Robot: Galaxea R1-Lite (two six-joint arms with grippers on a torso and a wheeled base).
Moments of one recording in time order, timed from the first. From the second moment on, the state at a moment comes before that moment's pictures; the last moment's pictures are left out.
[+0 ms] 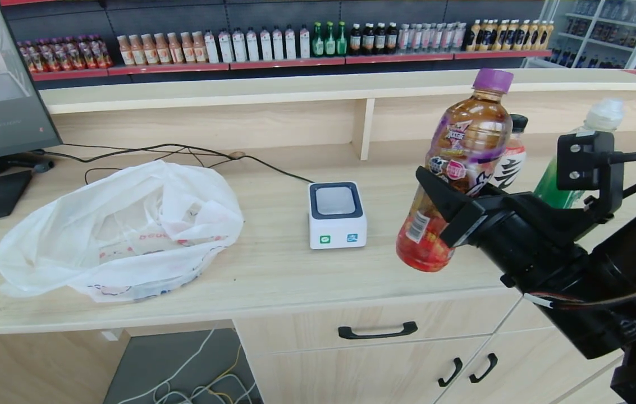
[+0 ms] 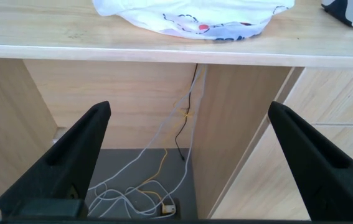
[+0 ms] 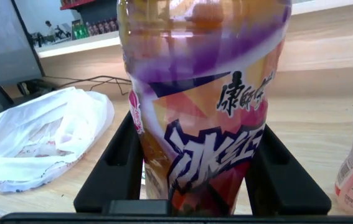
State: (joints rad) left arm 0.00 0.00 0.00 0.00 0.00 0.00; right arm 0.68 1.66 -0.54 -1.45 -0.23 0.07
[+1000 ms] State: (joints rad) left arm 0.00 0.00 0.00 0.00 0.00 0.00; right arm 0.69 1.58 -0.40 -1.49 -0.14 0.06
